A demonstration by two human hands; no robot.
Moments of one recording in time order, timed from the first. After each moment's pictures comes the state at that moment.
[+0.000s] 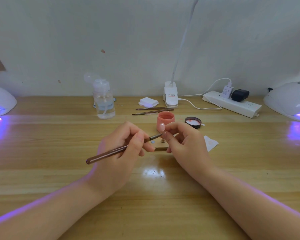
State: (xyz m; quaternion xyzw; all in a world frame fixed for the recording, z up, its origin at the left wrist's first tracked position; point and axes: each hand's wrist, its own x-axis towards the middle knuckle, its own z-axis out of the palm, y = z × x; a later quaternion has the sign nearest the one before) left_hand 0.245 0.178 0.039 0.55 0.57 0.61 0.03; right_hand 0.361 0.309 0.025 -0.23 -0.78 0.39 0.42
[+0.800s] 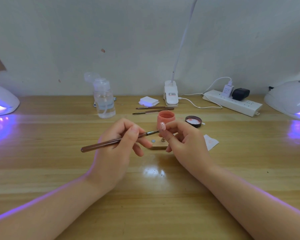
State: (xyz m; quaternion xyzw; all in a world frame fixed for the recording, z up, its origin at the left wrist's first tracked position) left_hand 0.241 0.183 0.040 0.49 0.54 0.67 0.11; right_hand 0.360 0.310 0.024 -0.22 -0.77 0.42 0.41
